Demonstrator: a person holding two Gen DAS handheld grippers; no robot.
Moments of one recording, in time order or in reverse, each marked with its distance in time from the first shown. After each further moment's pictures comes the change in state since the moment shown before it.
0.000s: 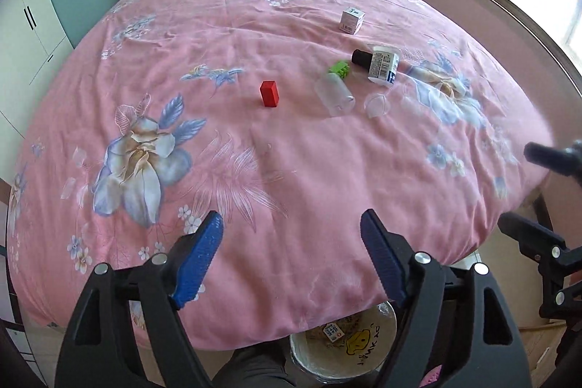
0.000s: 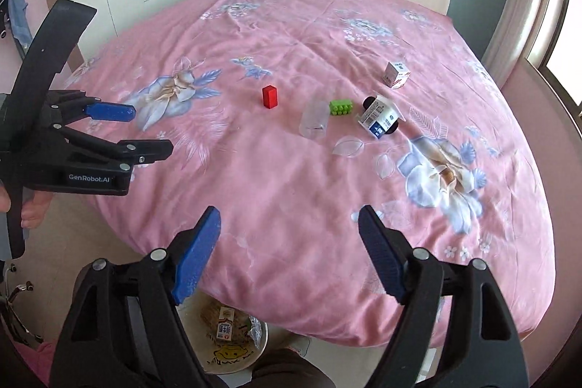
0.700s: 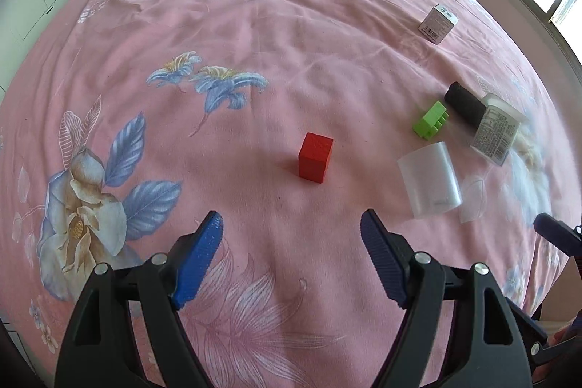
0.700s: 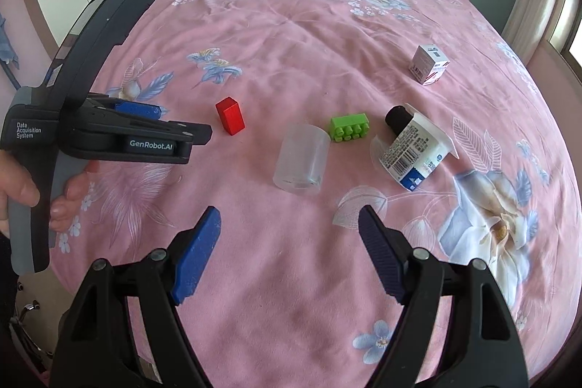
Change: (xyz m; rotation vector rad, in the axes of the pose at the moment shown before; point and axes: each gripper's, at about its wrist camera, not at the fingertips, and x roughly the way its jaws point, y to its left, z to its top) left arm 0.181 0.053 0.115 -0.159 0.122 -0.006; right arm 0.180 -0.039 0.086 0.043 0.090 0.042
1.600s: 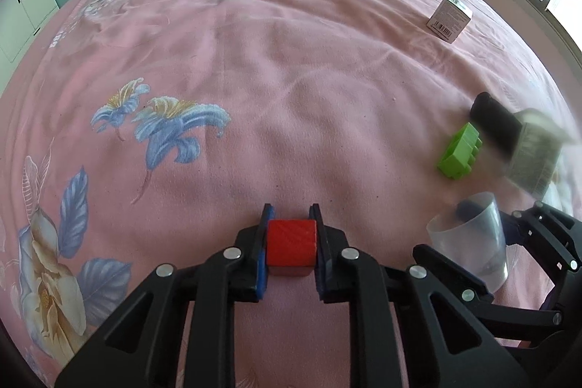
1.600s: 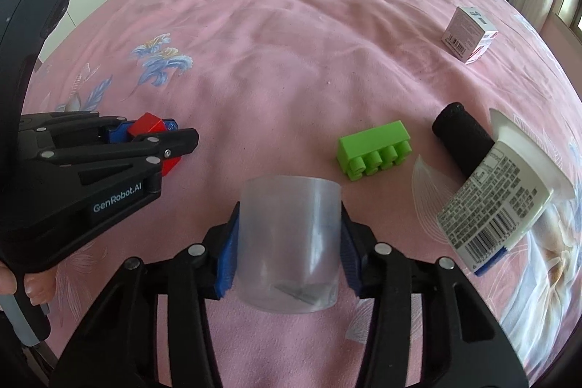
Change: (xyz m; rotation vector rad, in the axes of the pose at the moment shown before) left arm 0.057 -0.020 0.033 0.071 -0.035 0.013; right arm 0.114 -0.016 0.041 0.069 0.069 0.017
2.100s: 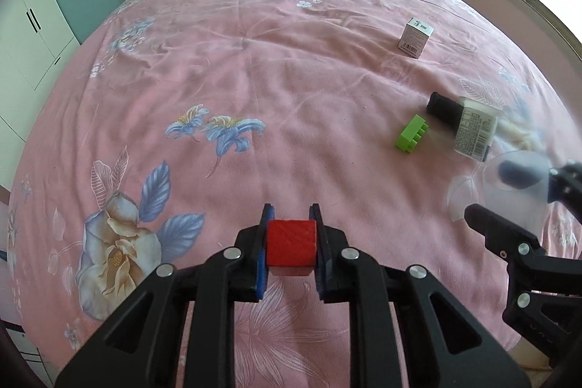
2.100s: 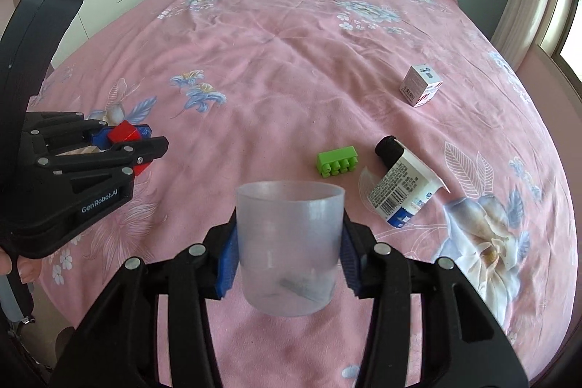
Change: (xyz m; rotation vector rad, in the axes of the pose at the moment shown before) left arm -0.119 -0.006 -0.038 0.061 -0.099 0.084; right arm -0.126 0.019 -0.023 -0.058 -0.122 -0.067
